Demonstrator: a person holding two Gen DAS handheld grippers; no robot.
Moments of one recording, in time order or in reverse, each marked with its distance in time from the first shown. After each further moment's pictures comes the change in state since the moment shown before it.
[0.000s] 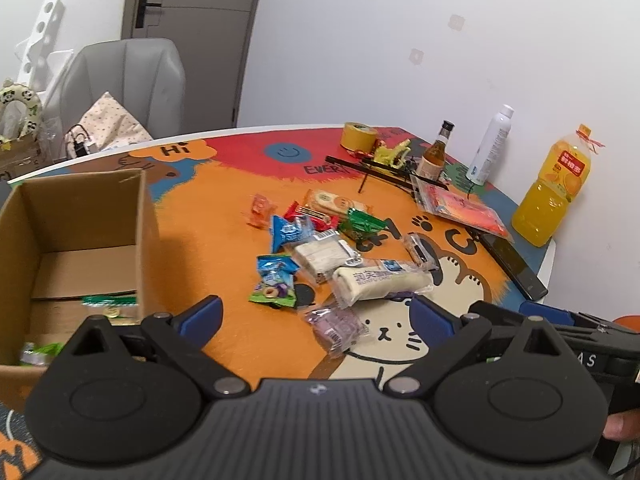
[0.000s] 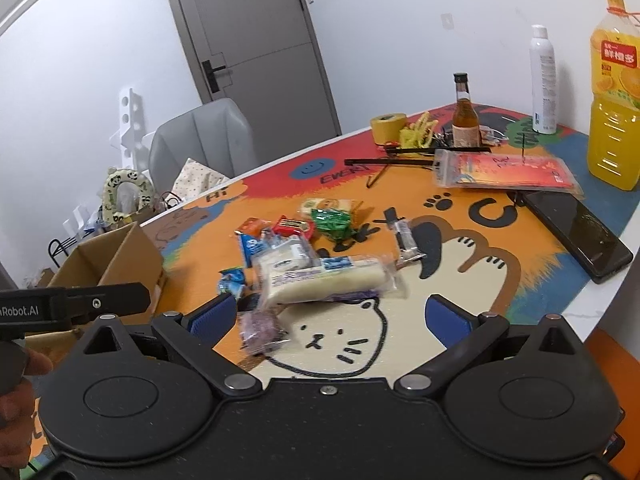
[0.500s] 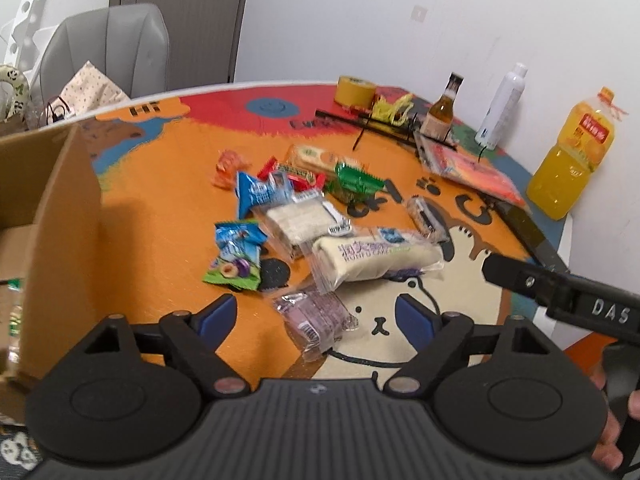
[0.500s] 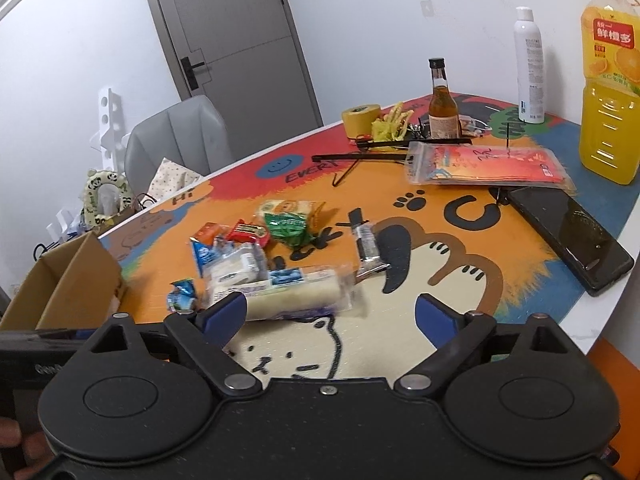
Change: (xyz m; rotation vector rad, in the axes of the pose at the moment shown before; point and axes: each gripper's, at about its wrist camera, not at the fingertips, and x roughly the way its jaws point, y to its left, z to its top) left arm 0.076 -0.021 -0.012 -0.004 0.100 0.015; right arm 0.034 -0.035 0.010 0.012 0.020 -0.030
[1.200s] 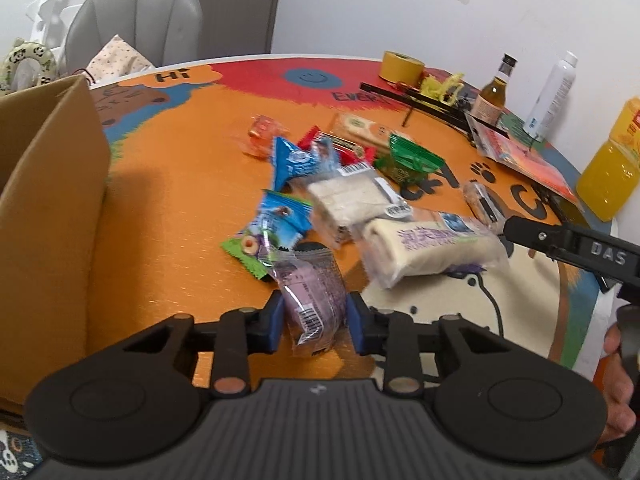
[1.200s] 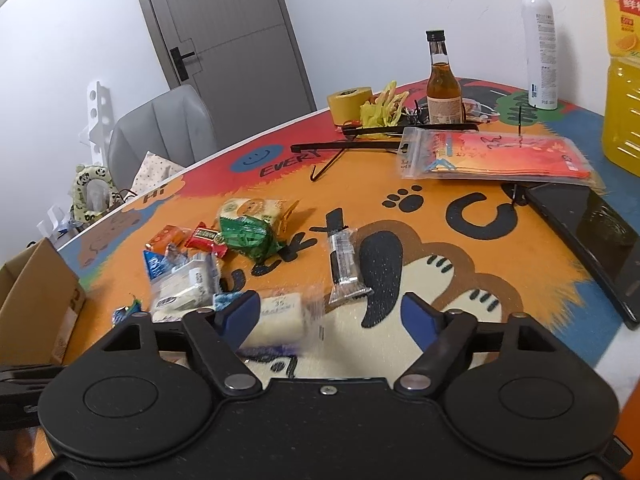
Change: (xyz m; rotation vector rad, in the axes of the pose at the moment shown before) left arm 0.036 0.017 -0.004 -0.056 0.041 0.104; right arm 0.066 -0.022 0.014 0.004 0.030 0.004
